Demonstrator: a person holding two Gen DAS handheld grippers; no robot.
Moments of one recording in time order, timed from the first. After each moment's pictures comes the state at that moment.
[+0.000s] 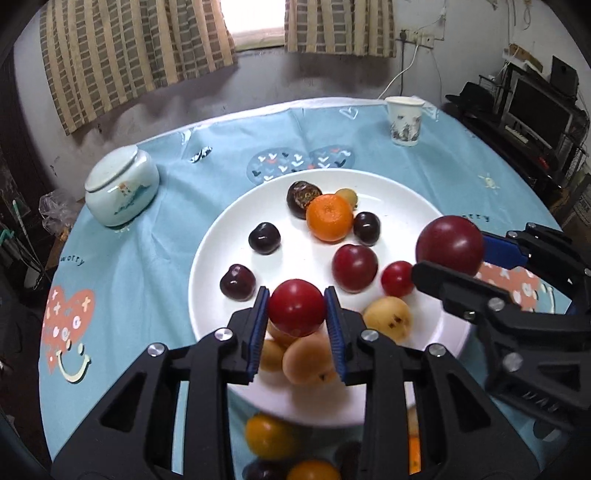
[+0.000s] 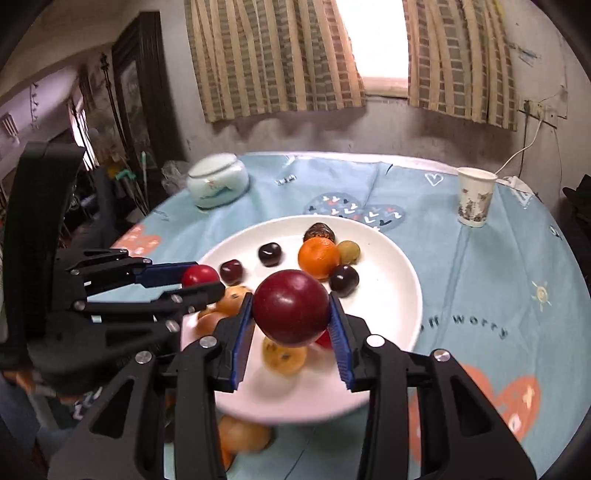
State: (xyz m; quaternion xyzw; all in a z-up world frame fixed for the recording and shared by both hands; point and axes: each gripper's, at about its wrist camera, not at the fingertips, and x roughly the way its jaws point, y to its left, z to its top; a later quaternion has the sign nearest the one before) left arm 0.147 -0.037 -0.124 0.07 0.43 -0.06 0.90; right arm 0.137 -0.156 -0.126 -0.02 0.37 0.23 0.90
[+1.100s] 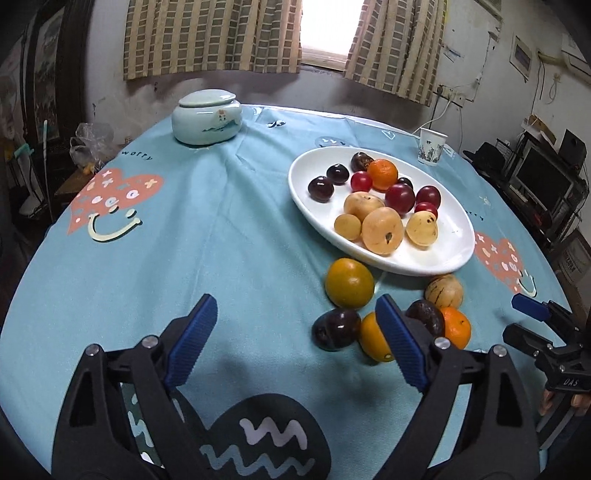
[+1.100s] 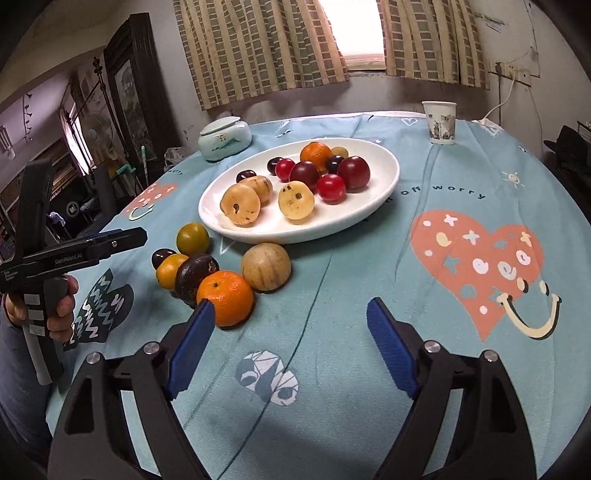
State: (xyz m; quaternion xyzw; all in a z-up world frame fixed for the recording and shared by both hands) left arm 0.009 0.064 -0.154 -0.05 0.37 -0.04 0.93; right arm -0.005 -0.202 -0.172 0.03 0.38 0.22 0.90
